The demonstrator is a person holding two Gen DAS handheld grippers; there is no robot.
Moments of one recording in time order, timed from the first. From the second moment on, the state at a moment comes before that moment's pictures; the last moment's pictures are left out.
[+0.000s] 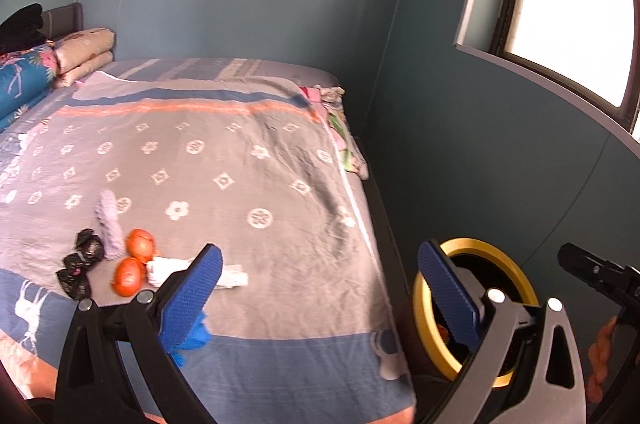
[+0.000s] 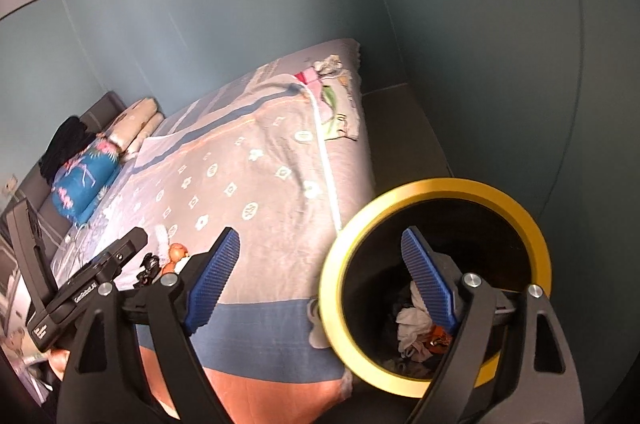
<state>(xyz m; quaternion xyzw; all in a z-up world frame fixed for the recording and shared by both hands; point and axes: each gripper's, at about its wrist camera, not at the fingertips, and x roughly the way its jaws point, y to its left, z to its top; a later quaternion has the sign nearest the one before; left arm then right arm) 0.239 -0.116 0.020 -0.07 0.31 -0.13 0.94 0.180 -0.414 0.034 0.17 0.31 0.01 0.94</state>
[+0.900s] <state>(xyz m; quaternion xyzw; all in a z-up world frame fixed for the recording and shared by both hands) 0.252 0.024 0.001 -0.08 0.31 -0.01 0.95 0.215 -0.250 0.036 0.07 0.35 0.13 0.93</state>
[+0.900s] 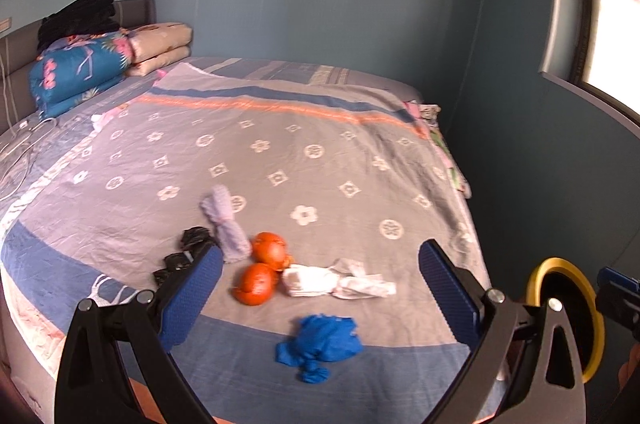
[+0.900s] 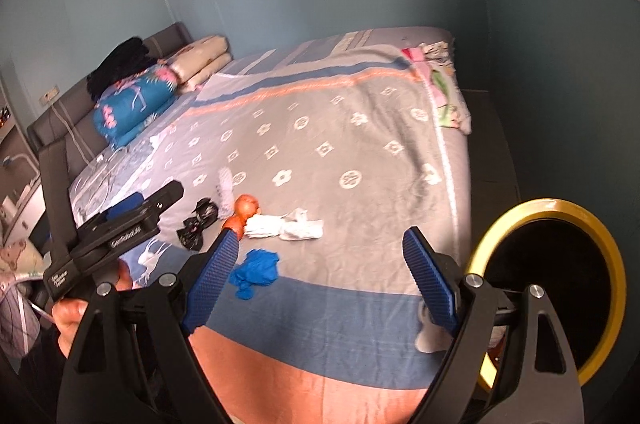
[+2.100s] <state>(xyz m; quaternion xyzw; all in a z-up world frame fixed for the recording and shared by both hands) 0.344 0.173 -0.132 -0.11 0.41 0.15 0.89 0.317 -0.072 -0.123 -0.06 0.49 0.19 0.85</state>
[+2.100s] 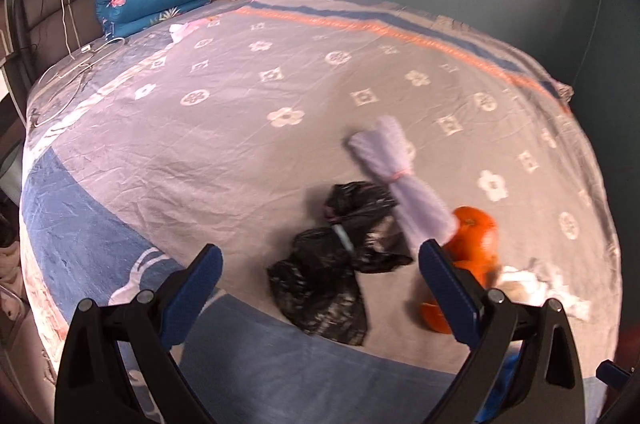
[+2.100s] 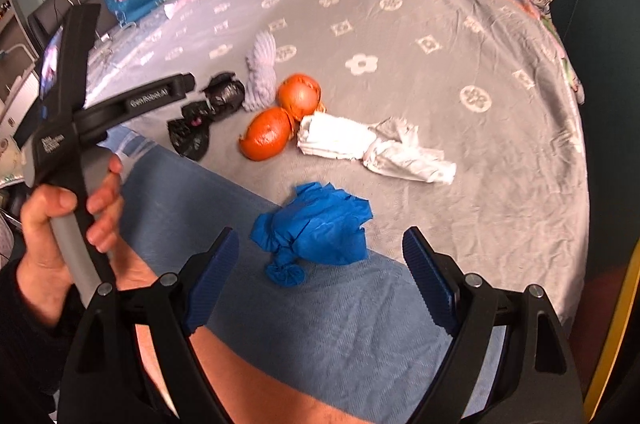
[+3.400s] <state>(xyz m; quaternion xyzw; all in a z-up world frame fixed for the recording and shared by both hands) 0.383 0.175 -0.179 -0.08 0.49 0.12 0.86 0.350 -0.053 -0.182 -0.06 0.53 0.19 0.82</state>
